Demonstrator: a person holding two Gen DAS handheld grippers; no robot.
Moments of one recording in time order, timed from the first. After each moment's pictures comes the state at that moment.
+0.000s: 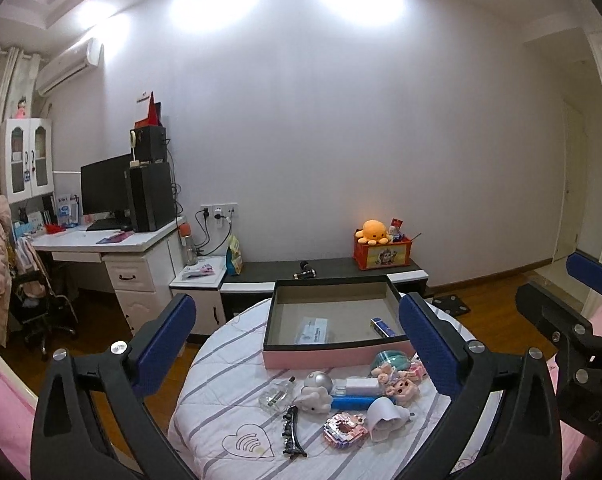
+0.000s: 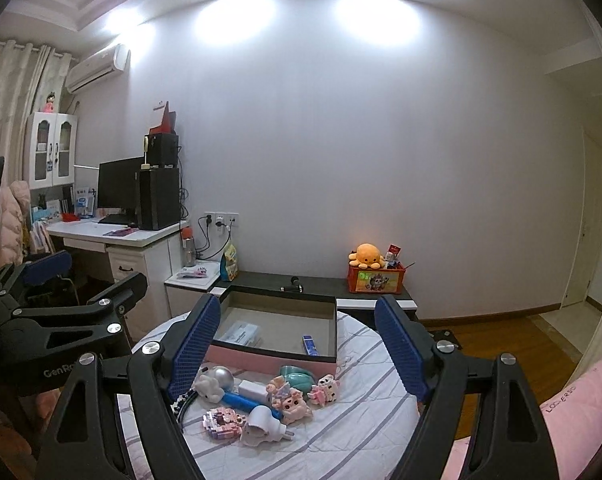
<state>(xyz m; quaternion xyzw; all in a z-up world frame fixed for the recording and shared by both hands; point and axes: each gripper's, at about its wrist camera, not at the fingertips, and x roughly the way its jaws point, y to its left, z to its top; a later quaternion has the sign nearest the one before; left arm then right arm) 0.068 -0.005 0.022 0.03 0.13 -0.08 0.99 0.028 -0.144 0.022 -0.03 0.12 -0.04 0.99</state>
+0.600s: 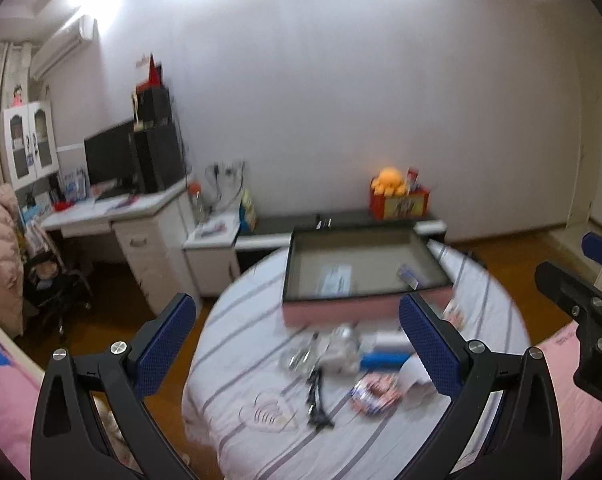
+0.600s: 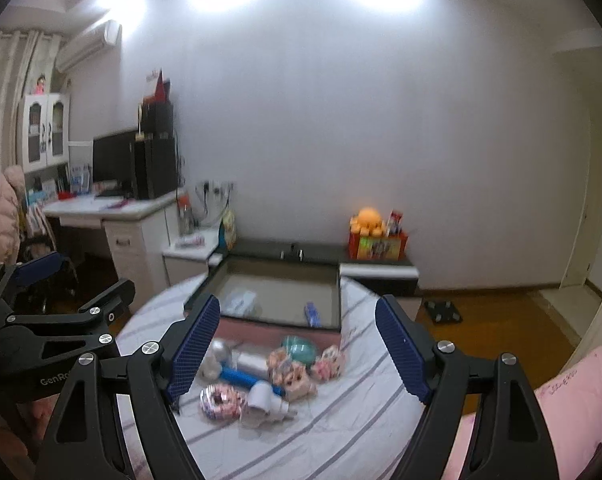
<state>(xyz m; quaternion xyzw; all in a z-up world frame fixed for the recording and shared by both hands) 0.111 -0.001 -0.027 0.06 0.23 -0.05 0.97 0.066 -0.146 -0.012 -0.02 0.21 -0.04 0.98</state>
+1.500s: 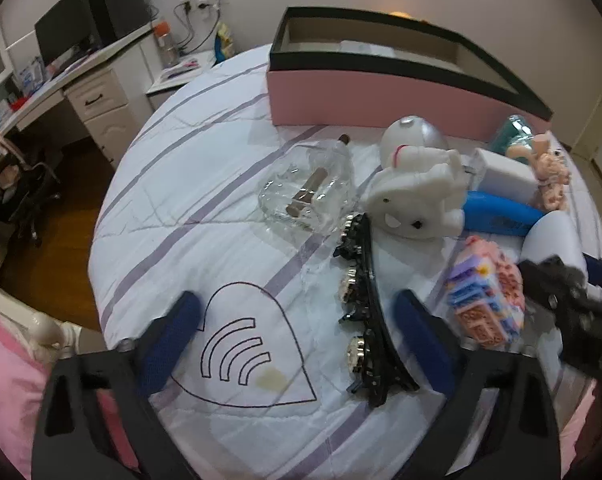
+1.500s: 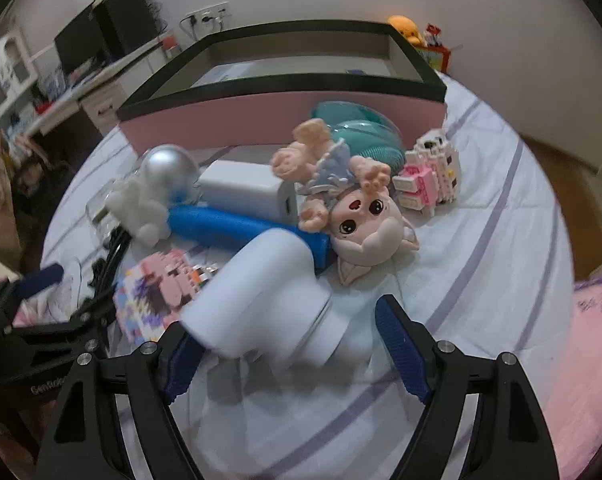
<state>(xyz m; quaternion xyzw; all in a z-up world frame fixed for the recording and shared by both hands) 0.218 0.010 -0.205 0.05 0.48 -0.08 0.87 0.188 -0.157 -0.198 0.07 0.48 0.00 0.87</state>
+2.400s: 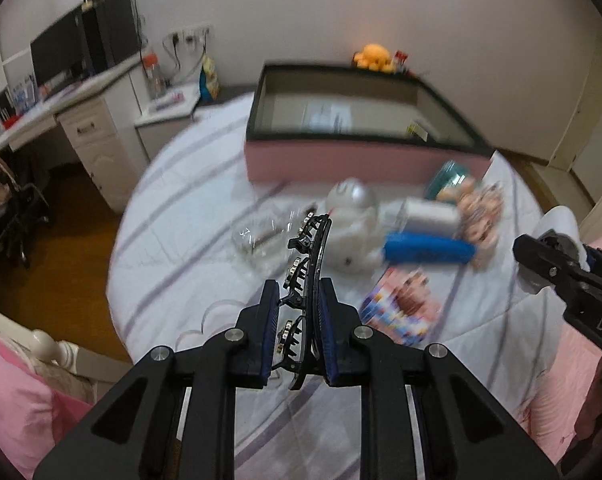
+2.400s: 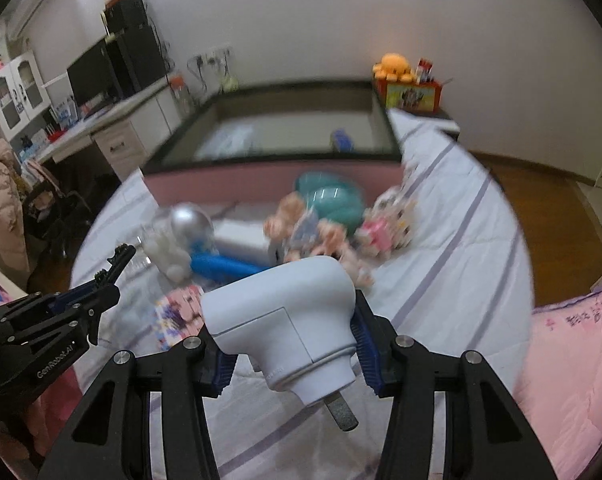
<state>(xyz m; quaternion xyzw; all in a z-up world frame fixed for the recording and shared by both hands) 0.182 0.003 -0.140 0.04 0.42 -0.11 0.90 0.152 -0.175 -0.130 0.06 0.40 -0.01 0.91</state>
